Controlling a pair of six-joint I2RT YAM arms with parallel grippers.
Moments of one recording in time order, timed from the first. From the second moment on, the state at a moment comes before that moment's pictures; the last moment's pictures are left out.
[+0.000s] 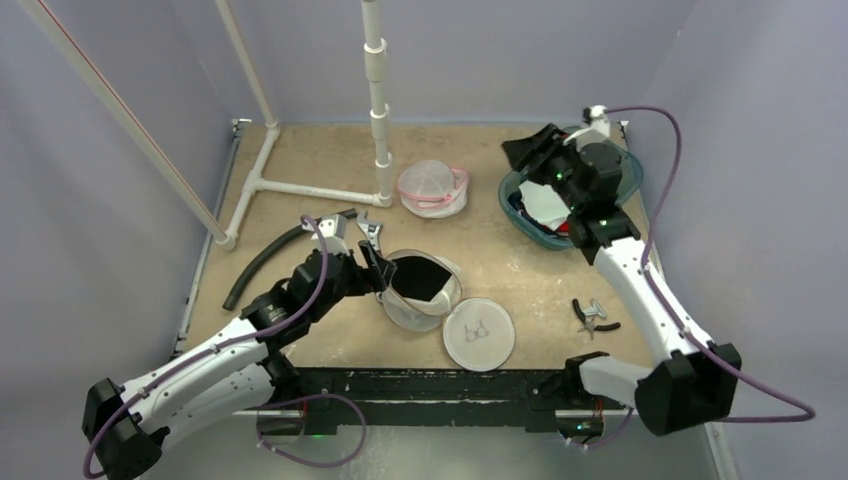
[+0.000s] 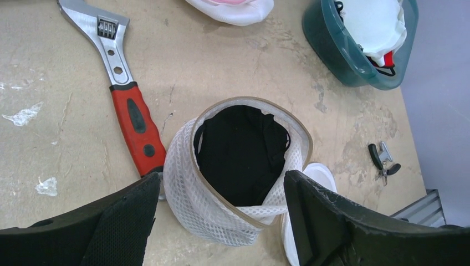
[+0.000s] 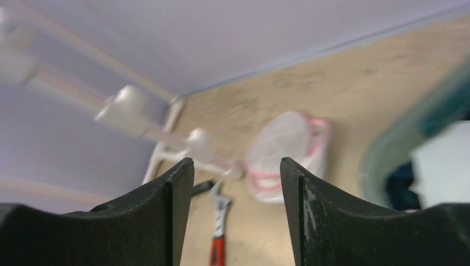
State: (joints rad) left arm -0.81 0.77 0.54 -0.21 -0.30 -0.75; right arm 0.17 1.21 1.05 0.03 -0.11 0.69
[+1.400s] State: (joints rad) left arm -0.81 1.03 0.52 -0.20 -0.24 -0.74; right arm 0.95 1.45 0.85 -0.04 0.04 0.51
